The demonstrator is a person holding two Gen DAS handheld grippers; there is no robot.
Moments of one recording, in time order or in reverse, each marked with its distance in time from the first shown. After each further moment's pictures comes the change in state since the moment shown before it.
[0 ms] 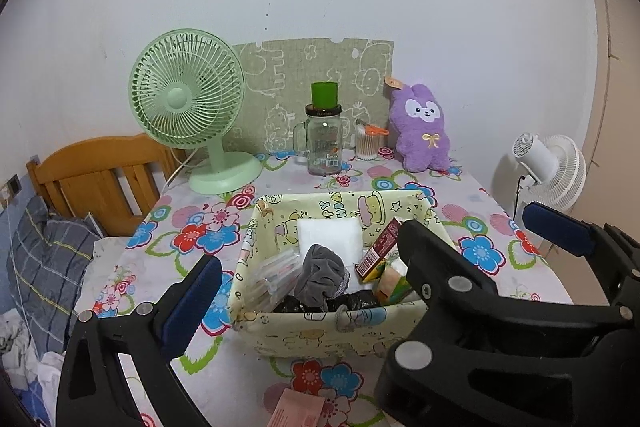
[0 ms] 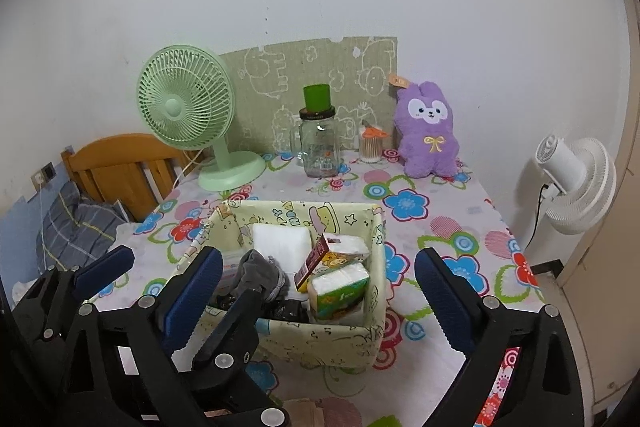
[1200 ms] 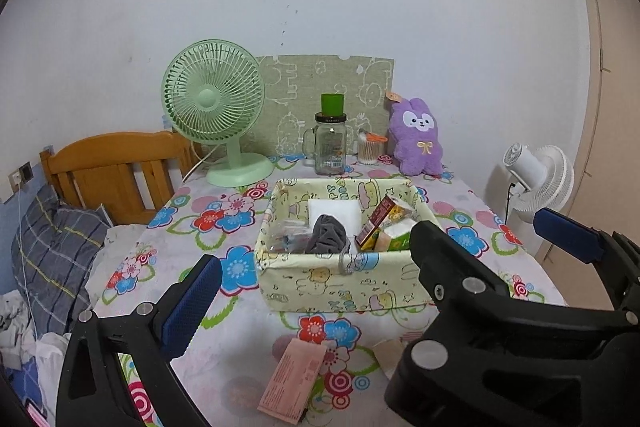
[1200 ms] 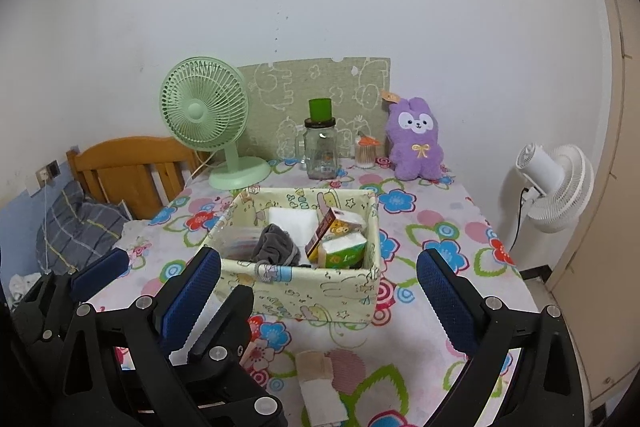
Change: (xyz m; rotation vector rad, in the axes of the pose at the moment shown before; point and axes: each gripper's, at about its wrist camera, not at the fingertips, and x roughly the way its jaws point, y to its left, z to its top) left arm -0.062 0.007 -0.040 -0.036 -0.060 0.009; right arm -0.065 0.020 -0.039 -0.015 -0.054 -0.032
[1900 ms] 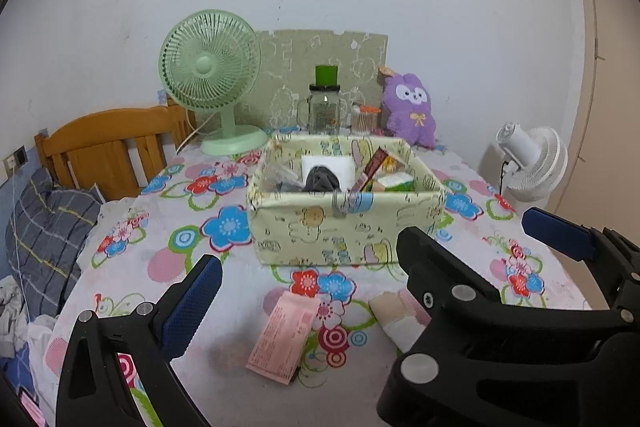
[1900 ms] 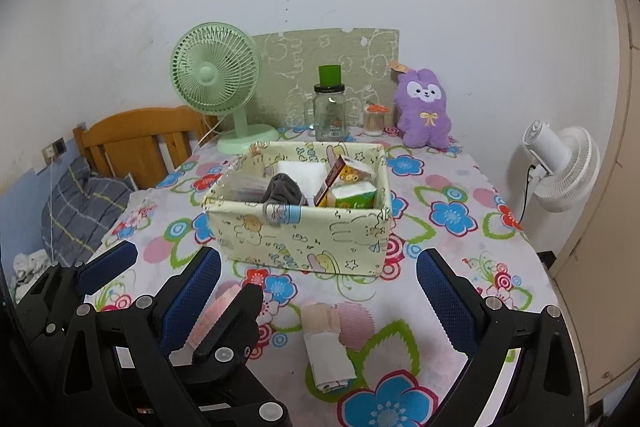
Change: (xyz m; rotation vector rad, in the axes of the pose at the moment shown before) left arm 0.001 0.000 -0.042 -0.003 0.060 -0.029; right arm 0.004 0.003 -0.043 -0.016 0.075 0.033
